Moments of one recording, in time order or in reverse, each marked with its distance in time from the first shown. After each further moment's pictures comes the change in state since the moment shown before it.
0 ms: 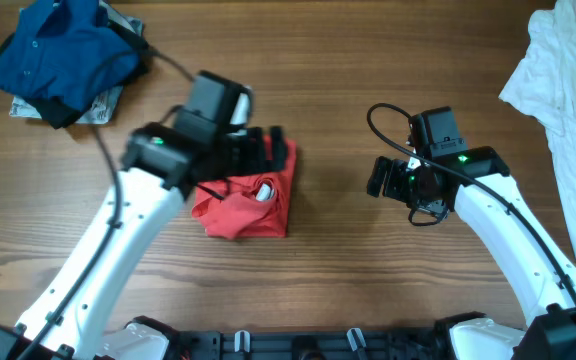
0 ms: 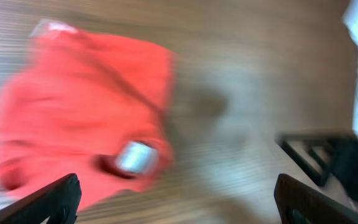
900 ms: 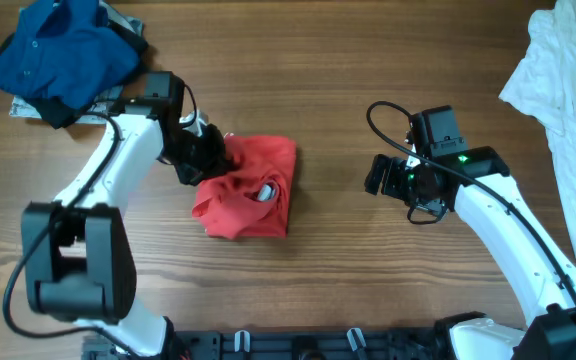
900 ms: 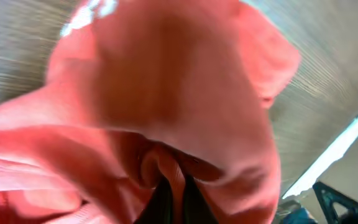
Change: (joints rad) left arm 0.316 0.372 -0.092 0.044 0.343 0.007; right arm 0.000 0.000 0.000 0.023 -0.022 0.000
